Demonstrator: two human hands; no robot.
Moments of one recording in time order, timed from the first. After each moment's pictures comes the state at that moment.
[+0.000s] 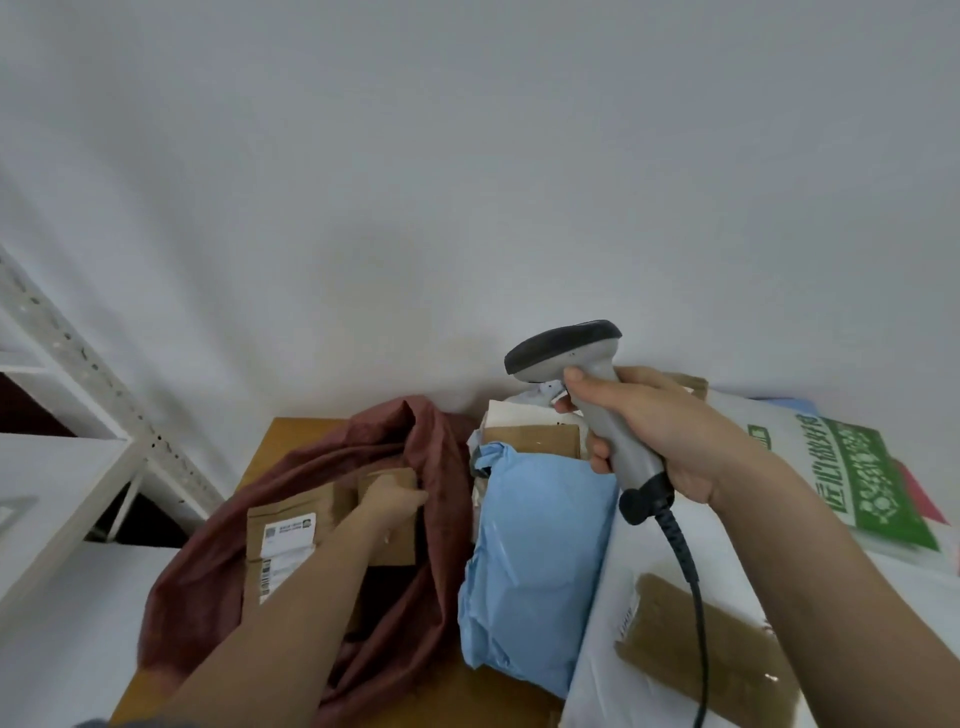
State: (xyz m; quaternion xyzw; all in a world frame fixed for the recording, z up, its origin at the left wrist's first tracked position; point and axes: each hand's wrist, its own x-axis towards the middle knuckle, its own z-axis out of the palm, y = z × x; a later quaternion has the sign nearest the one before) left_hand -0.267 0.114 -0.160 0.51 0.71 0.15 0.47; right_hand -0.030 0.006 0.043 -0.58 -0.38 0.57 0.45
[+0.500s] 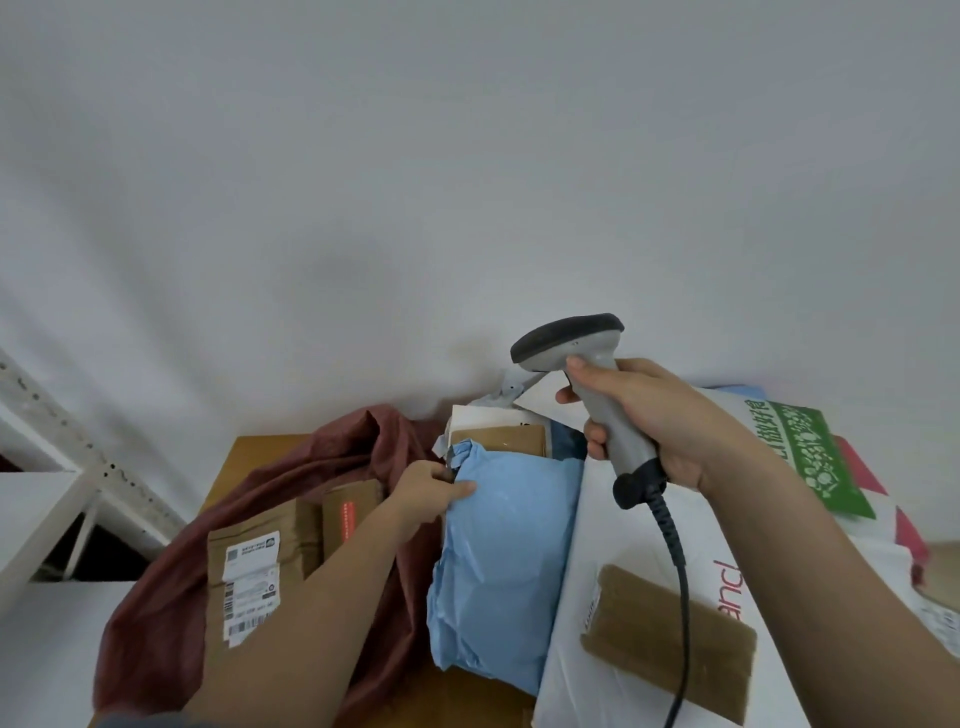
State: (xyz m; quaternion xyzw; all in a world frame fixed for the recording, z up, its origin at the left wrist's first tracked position) left_hand -0.193 0.105 -0.137 0.57 0.59 0.17 0.55; right_hand 0.008 -0.008 0.046 -0.59 -0.34 0.55 0.49
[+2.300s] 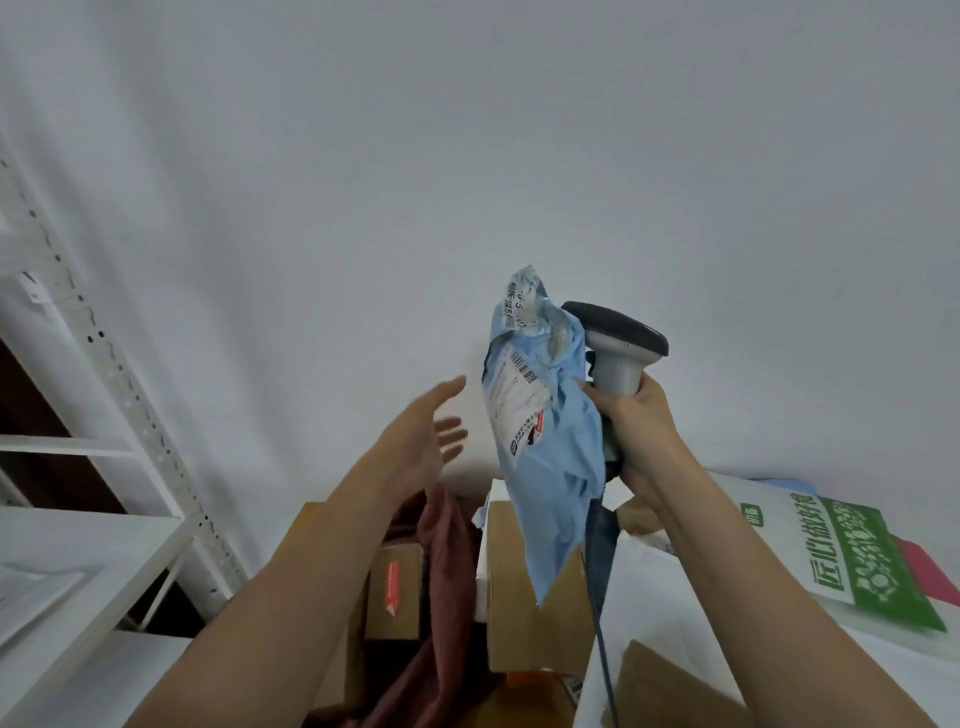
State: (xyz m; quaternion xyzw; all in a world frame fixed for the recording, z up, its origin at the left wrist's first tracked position) left_hand -0.199 0.075 0.061 0.38 0.48 0.43 0.67; right_hand 0.001 0.008 0.068 -0.47 -0.38 0.45 0.66
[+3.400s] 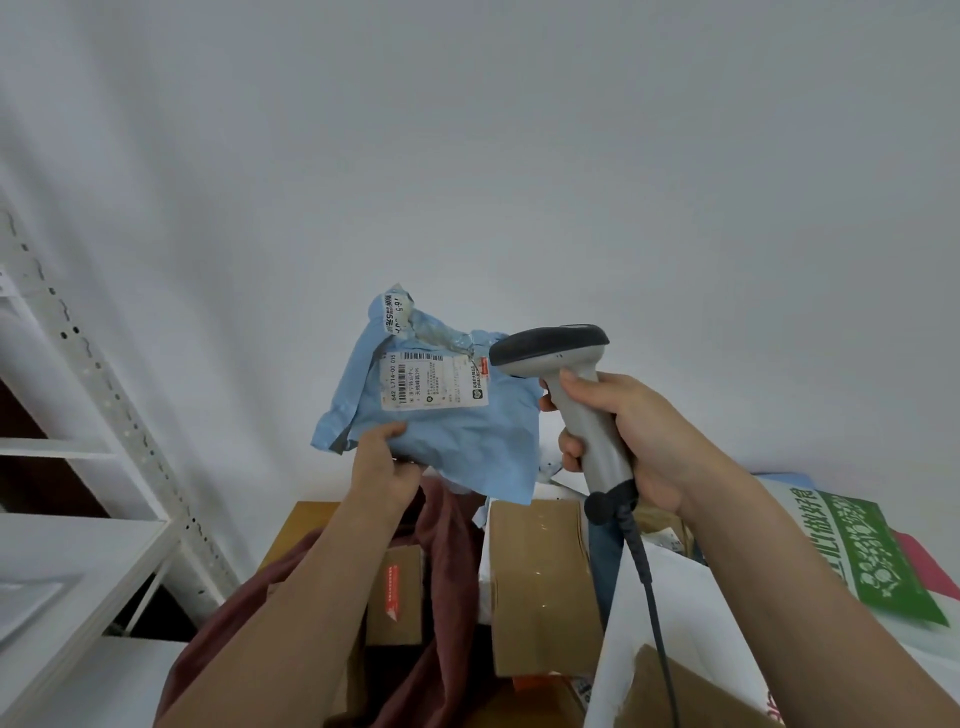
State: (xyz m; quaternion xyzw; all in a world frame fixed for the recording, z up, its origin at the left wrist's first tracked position) left_hand -0.232 0.115 0.001 0.16 0.36 0.63 0.67; right_hand -0.027 -0.019 0.105 -0.45 -0.43 0.57 0.53
